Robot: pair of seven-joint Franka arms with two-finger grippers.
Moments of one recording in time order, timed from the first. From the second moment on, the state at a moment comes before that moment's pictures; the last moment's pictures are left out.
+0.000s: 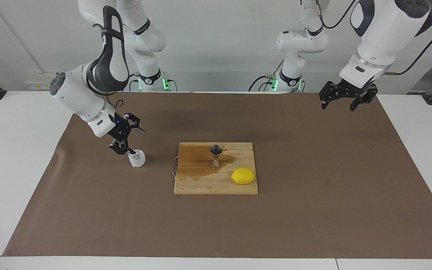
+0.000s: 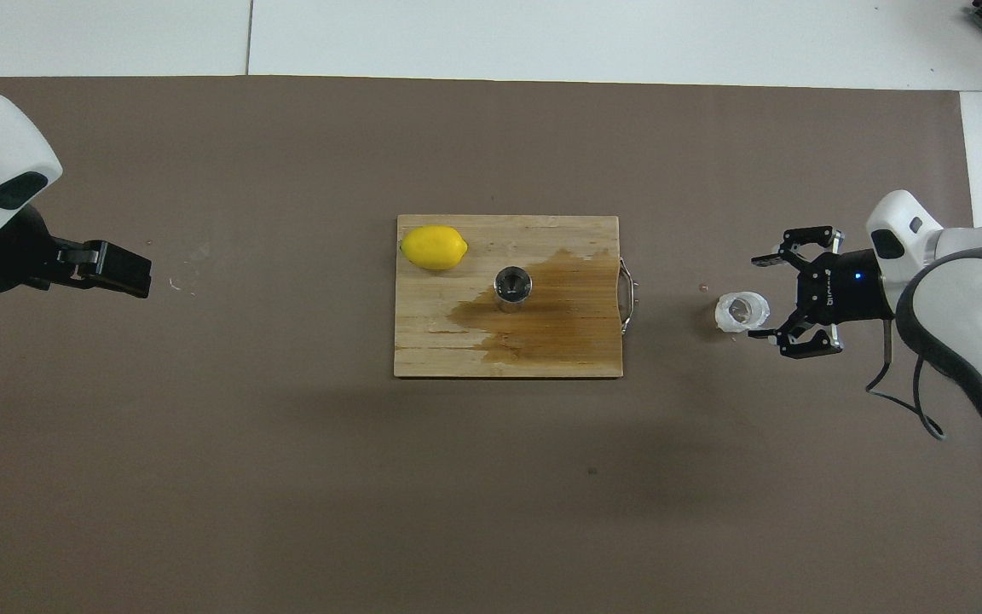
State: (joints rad) left arm -0.09 0.01 -0.06 -1.58 0.00 1.55 -0.01; right arm -0.17 0.07 0.16 -2.05 0.36 2.07 -1.39
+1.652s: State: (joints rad) left arm -0.09 0.01 -0.06 -1.58 0.00 1.55 -0.01; right arm -0.13 0.04 0.15 -1.50 0.07 1.41 0.17
